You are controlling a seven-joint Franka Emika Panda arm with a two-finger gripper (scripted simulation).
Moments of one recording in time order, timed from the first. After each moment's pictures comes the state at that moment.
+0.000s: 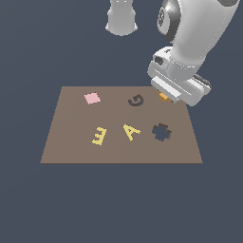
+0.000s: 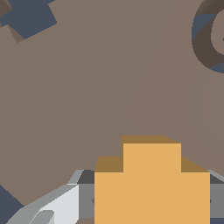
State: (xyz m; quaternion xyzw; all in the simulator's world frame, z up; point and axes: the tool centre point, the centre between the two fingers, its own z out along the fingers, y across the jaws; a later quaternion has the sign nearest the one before) arm -0.101 0.174 0.031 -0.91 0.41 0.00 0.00
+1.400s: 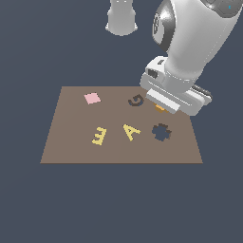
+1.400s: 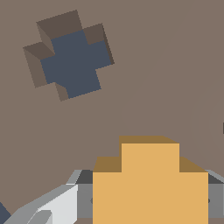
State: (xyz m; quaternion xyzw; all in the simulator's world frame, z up) arm -0.052 0.150 0.036 -0.94 0.34 0.00 0.00
